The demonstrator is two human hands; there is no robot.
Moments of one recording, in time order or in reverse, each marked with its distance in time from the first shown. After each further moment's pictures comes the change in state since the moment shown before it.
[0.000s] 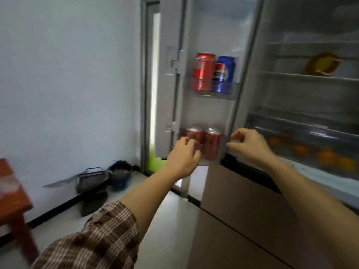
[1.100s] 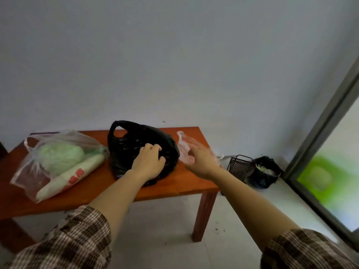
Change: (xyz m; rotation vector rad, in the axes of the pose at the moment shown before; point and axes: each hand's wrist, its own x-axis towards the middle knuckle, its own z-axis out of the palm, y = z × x) left_hand -0.373 -0.605 -0.464 0.429 0.171 -0.952; right_hand -0.143 -0.646 0.604 0.119 -0.801 -0.720
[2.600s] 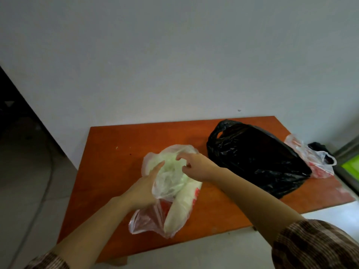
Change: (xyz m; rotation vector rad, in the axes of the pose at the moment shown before) left_hand 0.099 -0.550 -0.130 -0.254 -0.561 0.064; right_hand 0.286 -0.406 0.272 -0.012 -0.394 -0.093
